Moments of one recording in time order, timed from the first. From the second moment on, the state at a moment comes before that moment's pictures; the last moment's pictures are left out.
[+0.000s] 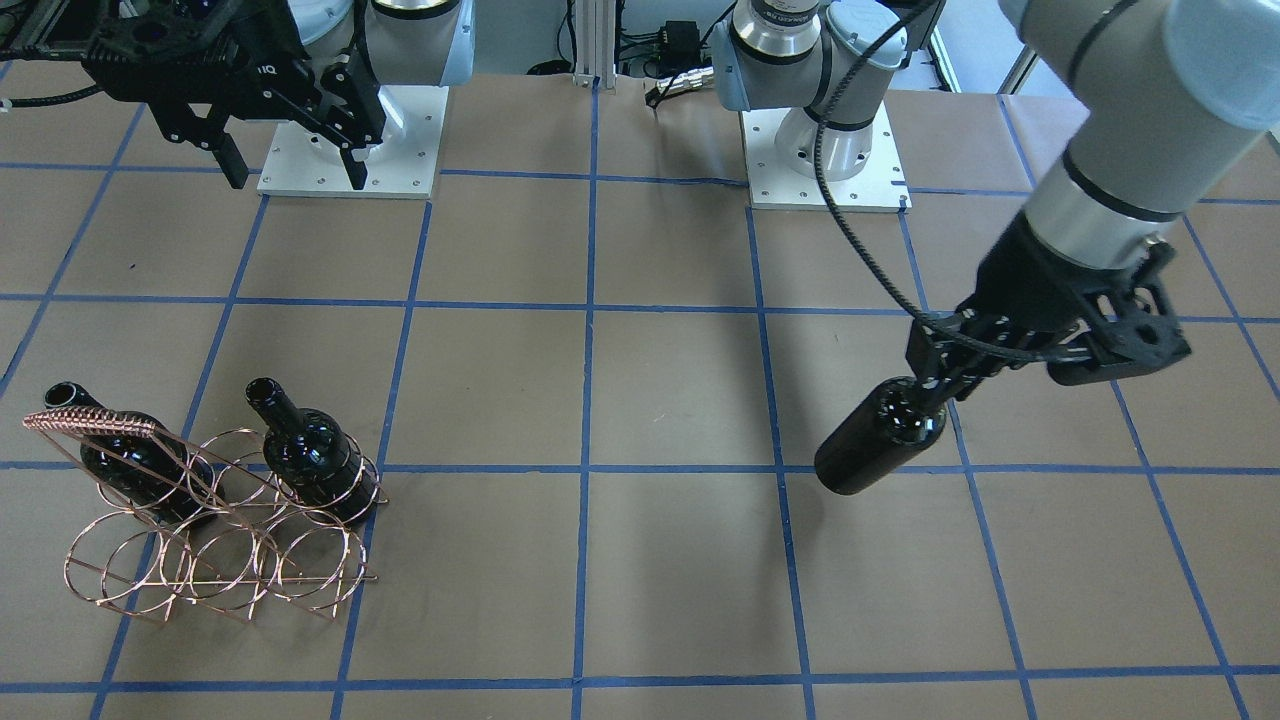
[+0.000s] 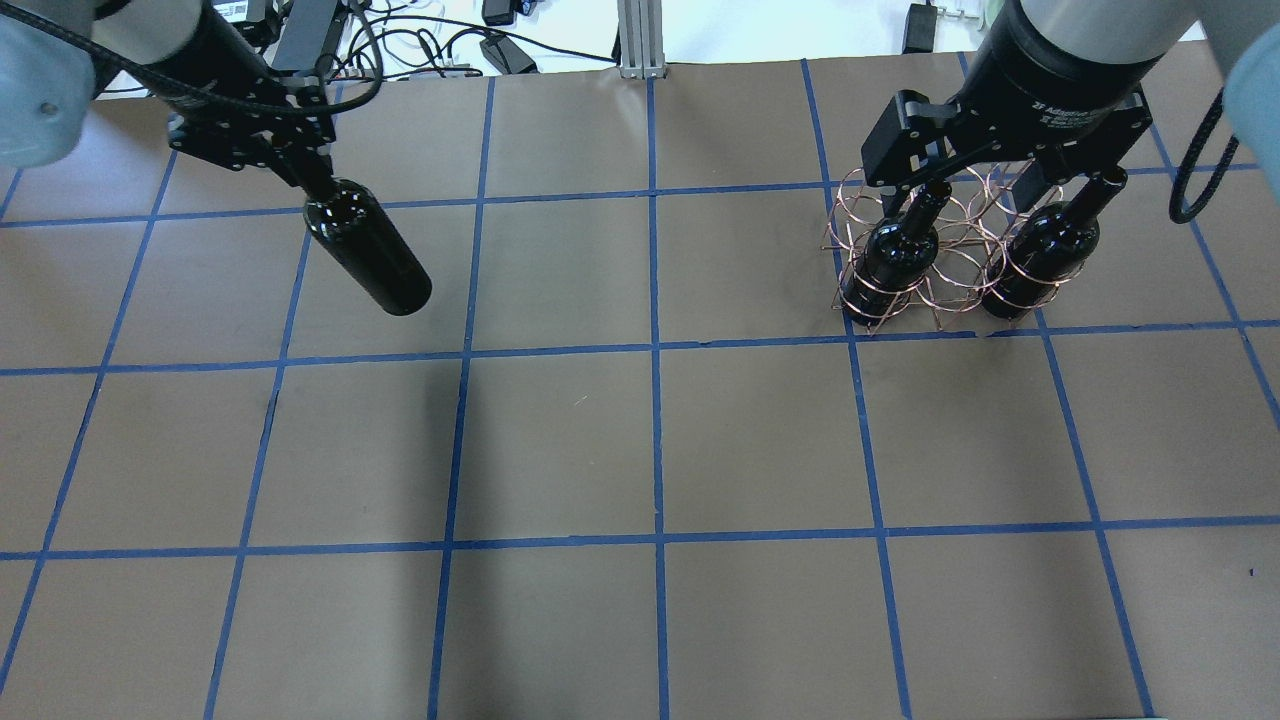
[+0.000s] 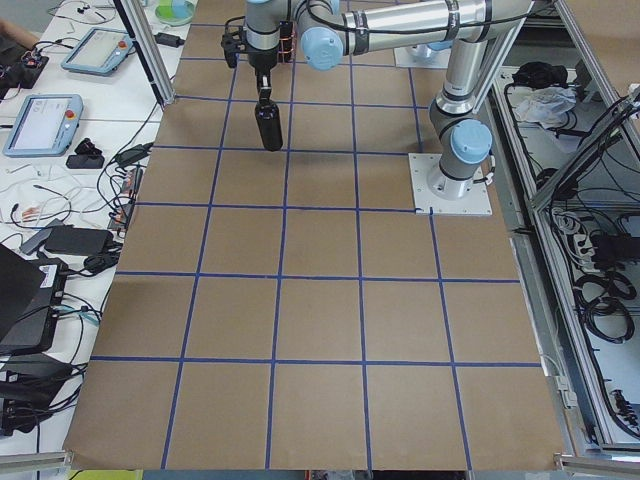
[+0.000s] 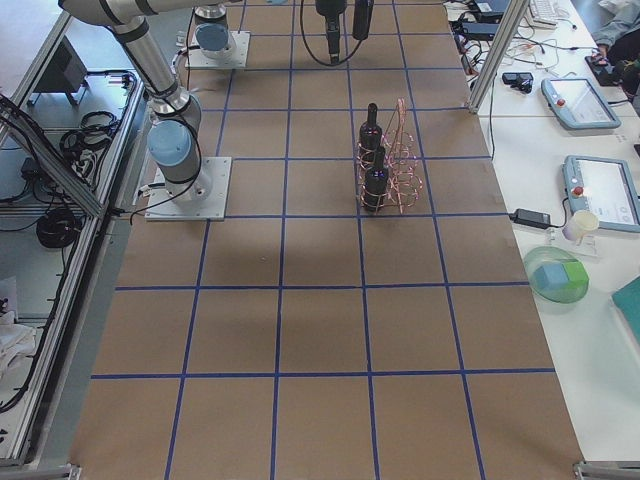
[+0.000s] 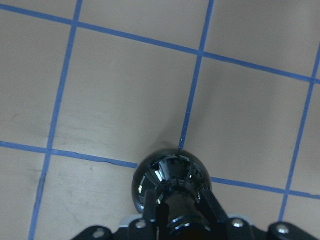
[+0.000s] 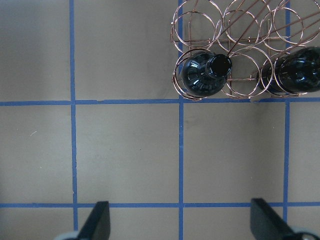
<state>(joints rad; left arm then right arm) -1.47 -1.70 -1.52 -1.37 1.47 -0.12 1.60 -1.67 1.54 -1.55 -1.56 0.04</state>
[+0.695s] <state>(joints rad) -1.68 -1.67 -1.68 -1.32 1.47 -0.26 1.60 -1.67 1.54 -1.55 -1.56 0.04</state>
